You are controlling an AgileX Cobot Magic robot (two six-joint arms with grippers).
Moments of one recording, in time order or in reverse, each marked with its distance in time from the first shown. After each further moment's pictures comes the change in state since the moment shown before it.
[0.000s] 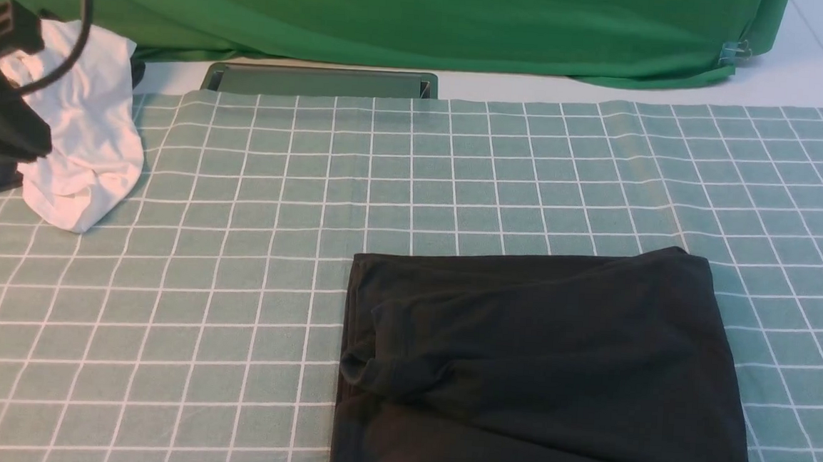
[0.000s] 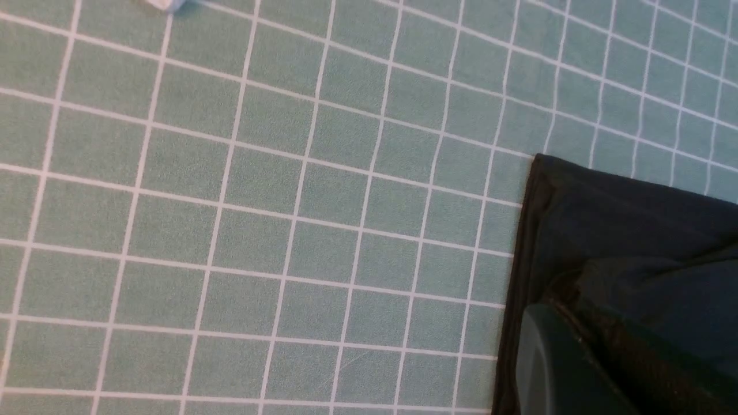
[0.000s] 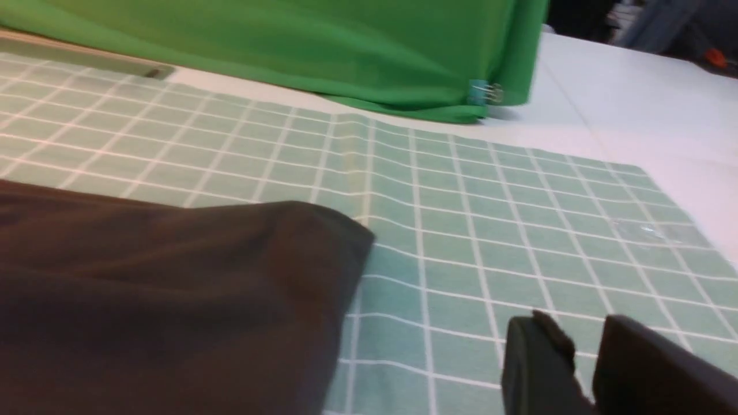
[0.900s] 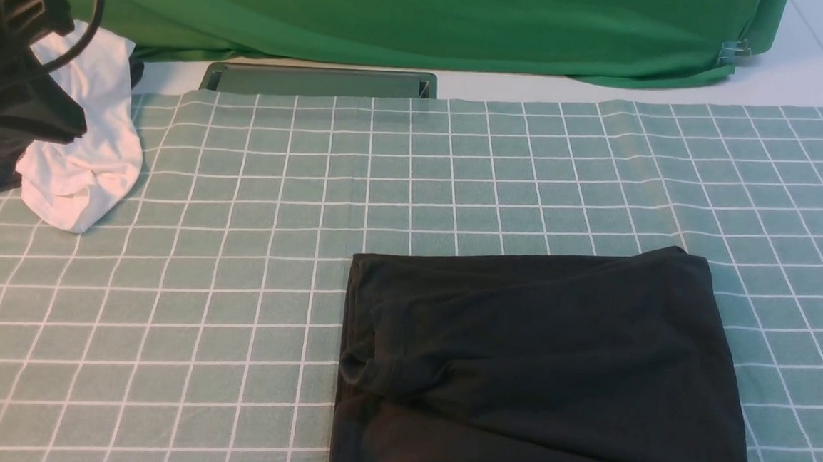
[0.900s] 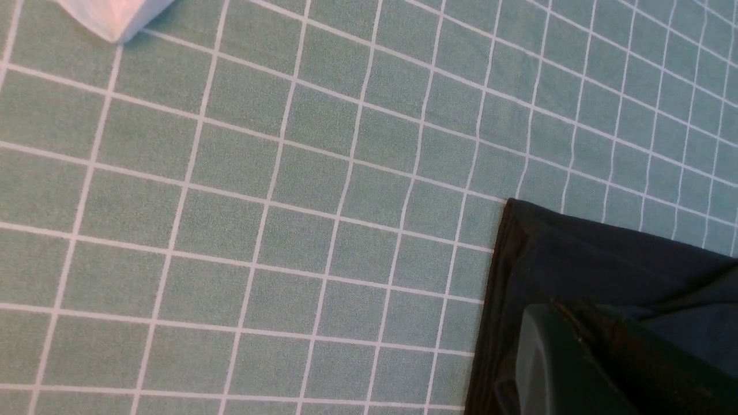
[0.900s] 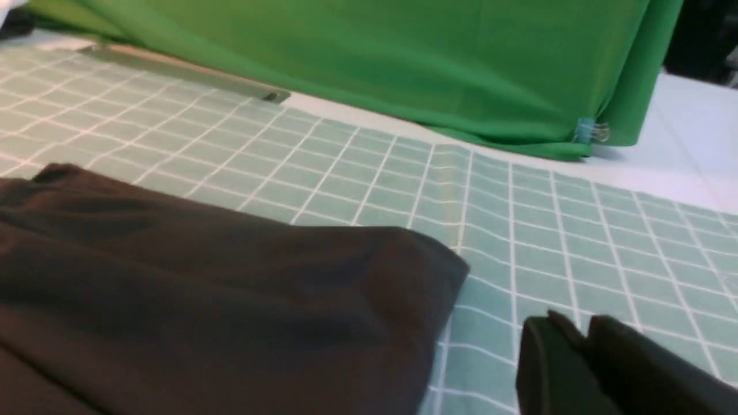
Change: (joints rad) right arm 0.124 0.004 0.000 0.003 -0.019 -0.001; left arm 0.000 0.130 0.001 -0.076 -0.092 0.004
